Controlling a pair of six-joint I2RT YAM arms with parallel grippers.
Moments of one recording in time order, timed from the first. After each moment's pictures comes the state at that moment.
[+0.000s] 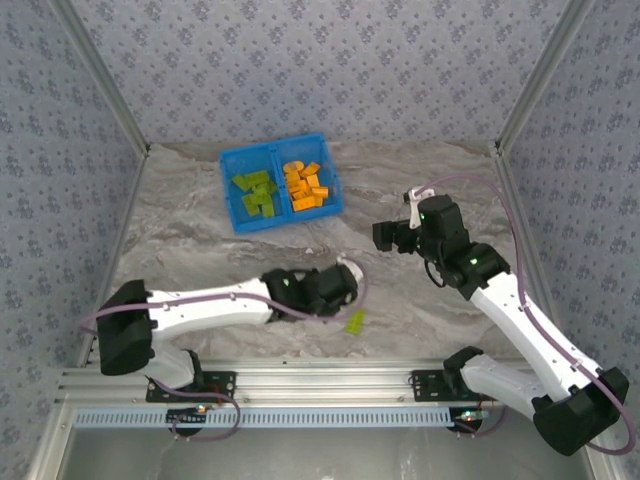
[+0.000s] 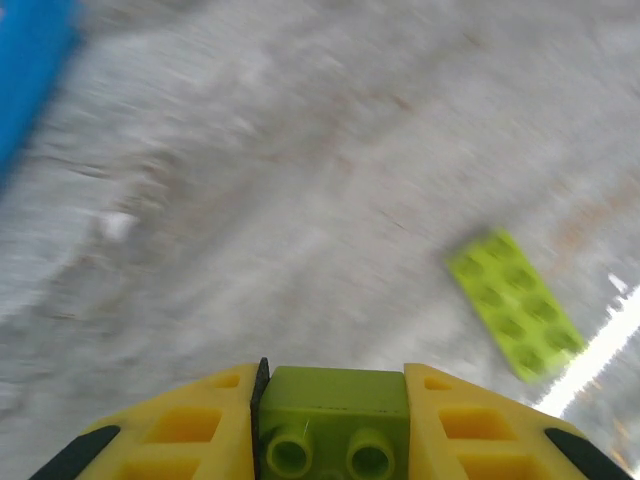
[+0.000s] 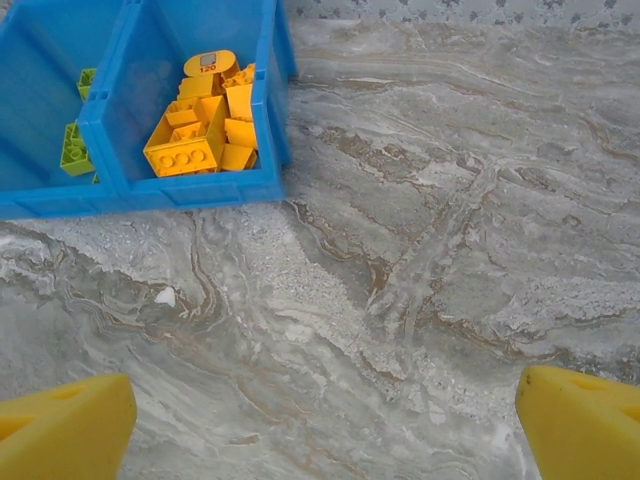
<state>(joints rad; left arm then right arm) -1.20 1.48 1.12 -0.62 -0.40 -0.20 0.50 1.00 0.98 -0.58 0.12 0.24</state>
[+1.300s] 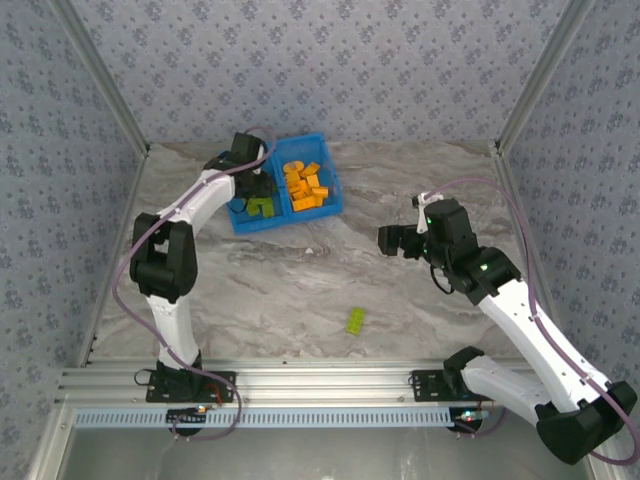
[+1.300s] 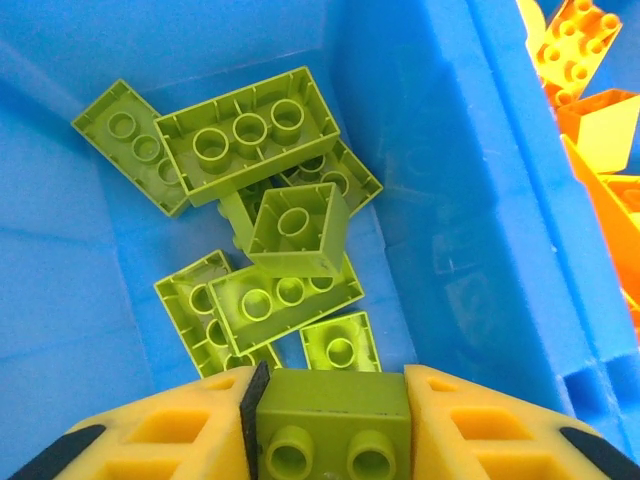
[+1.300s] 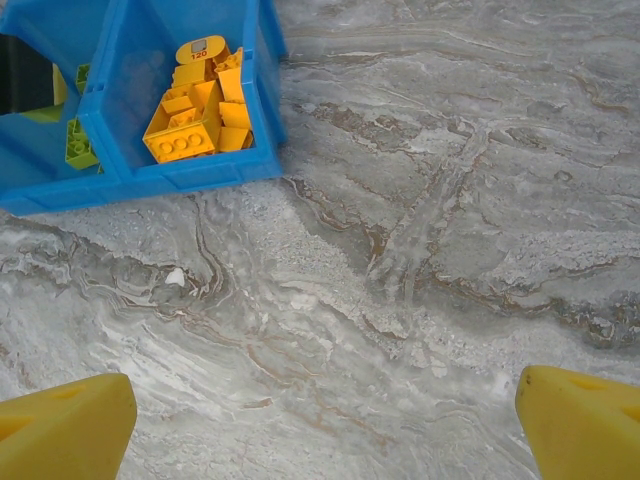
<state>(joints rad) -0.32 1.96 1.61 -0.61 -0.06 -0.26 0.50 0.95 1.00 -0.70 0.11 0.31</state>
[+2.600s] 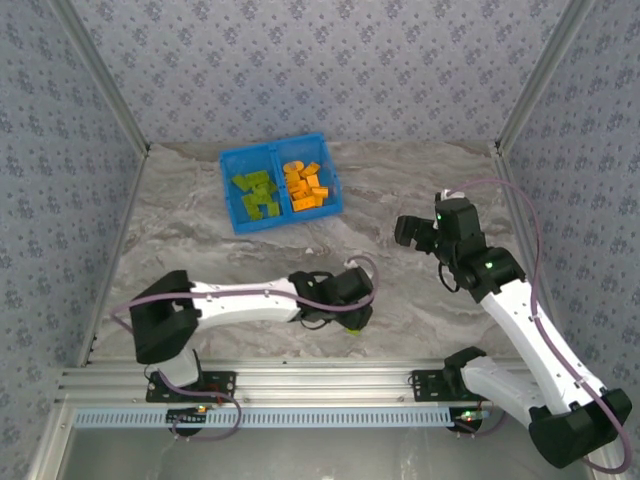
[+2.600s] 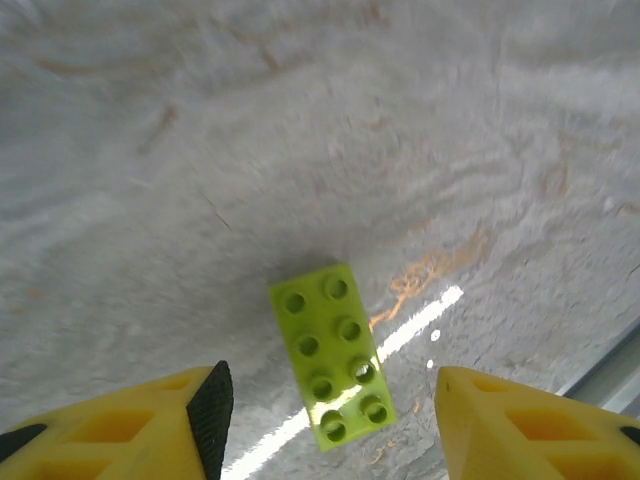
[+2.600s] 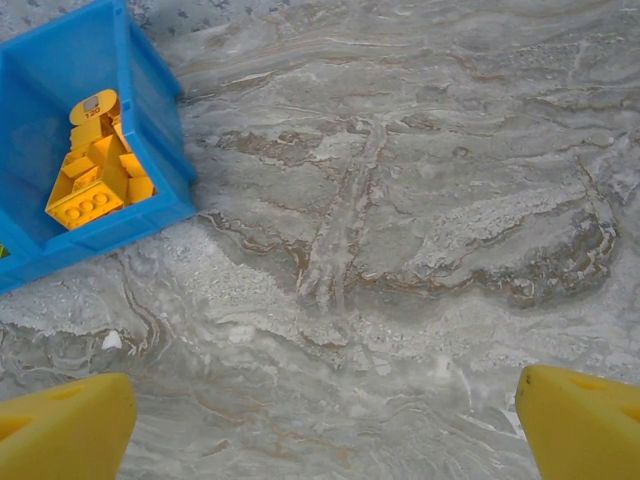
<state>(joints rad) -1.26 1.70 1.13 -0.48 -0.13 -0.61 0.39 0.94 0.98 -0.71 0.19 0.44</state>
